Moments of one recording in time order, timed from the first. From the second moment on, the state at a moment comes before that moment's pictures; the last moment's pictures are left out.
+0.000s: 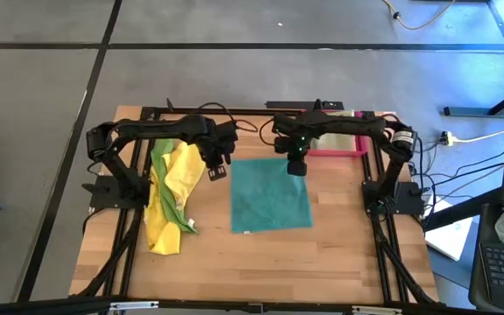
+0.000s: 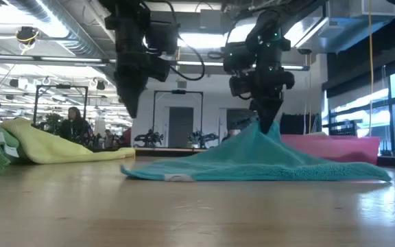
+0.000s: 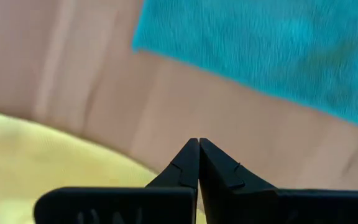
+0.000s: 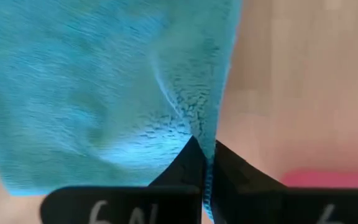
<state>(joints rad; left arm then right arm) 0.34 1.65 1.24 -0.99 0.09 -0.05 -0.40 1.83 1.35 -0.99 -0.18 -0.31</state>
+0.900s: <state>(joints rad) 0.51 1.74 1.24 -0.56 0.44 0.12 -0.37 1.85 1.35 -0.99 0.00 -0.16</state>
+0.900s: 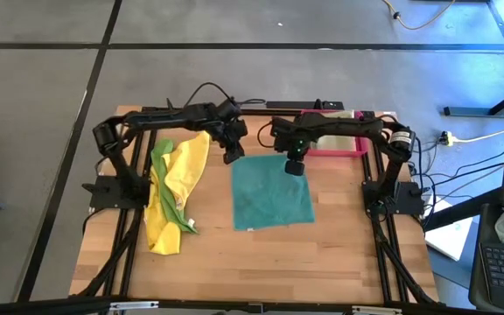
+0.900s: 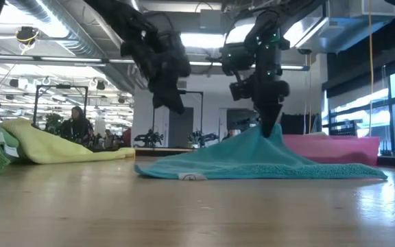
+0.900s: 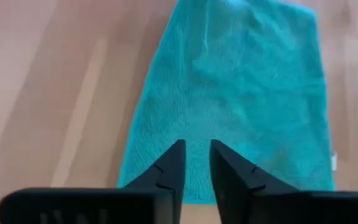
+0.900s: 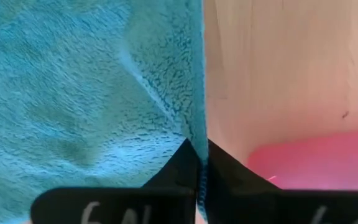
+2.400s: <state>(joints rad) 0.58 1.91 1.24 -0.45 0.69 0.35 -0.27 1.77 1.35 -0.94 -0.10 -0.13</state>
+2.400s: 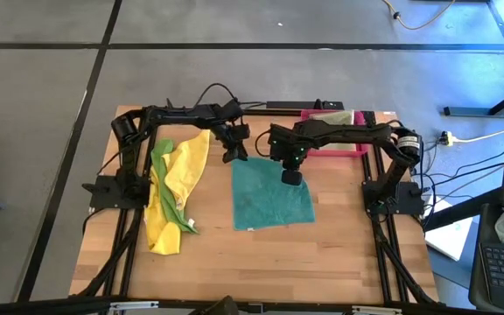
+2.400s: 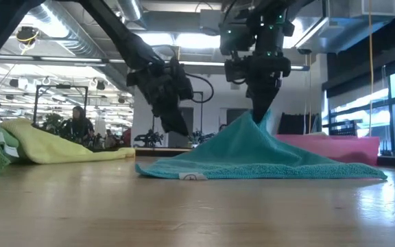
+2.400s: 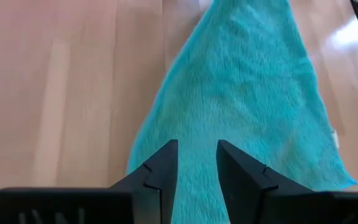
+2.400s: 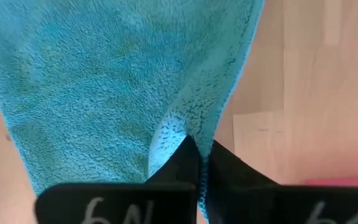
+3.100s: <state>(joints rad) 0.51 1.94 1.24 -0.29 0.59 0.34 -0.25 1.74 1.35 -0.91 -0.10 -0.11</state>
